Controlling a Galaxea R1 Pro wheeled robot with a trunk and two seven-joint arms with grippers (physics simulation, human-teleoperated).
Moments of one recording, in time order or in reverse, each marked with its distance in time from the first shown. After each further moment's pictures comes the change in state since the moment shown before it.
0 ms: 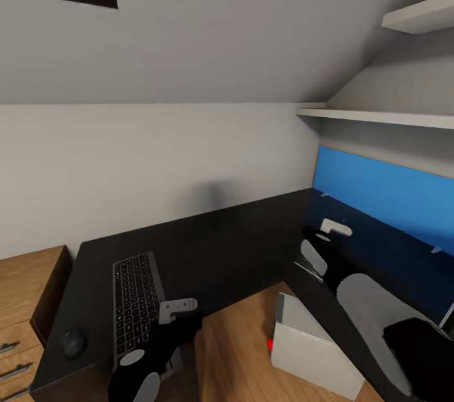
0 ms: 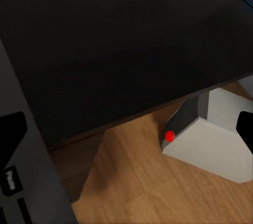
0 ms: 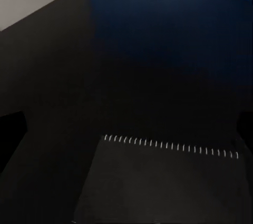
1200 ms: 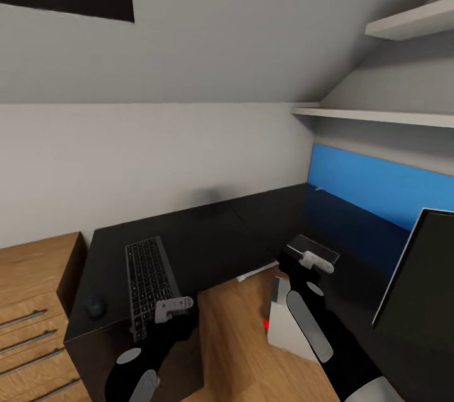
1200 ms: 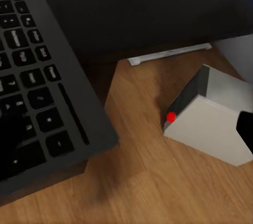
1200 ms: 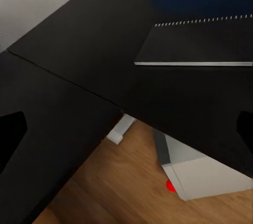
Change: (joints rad) left arm 0.000 -0.001 0.027 0.000 0.001 0.000 0.004; right arm 0.503 0.063 0.007 -0.756 -0.048 0.090 -0.056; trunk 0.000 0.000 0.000
